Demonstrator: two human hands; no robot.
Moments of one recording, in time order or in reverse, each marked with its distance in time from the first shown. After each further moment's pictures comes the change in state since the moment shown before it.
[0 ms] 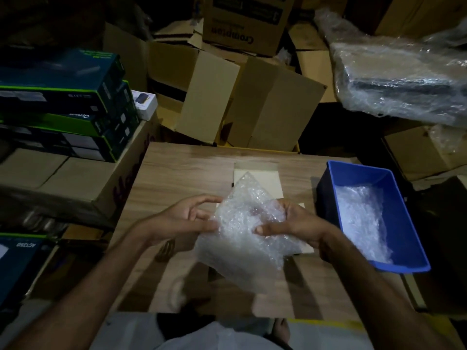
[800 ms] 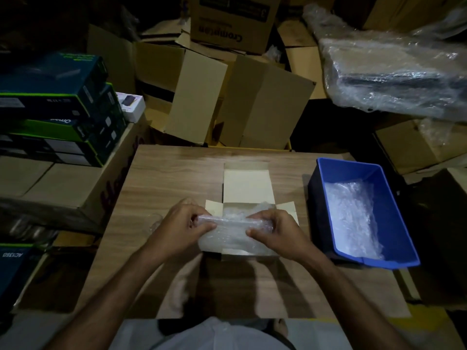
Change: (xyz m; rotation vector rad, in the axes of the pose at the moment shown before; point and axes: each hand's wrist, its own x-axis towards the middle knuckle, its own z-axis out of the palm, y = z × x) left_hand 0.031 -0.024 0.037 0.646 0.510 0.181; right_hand 0.009 0.057 0.002 -0.351 0.348 -0.173
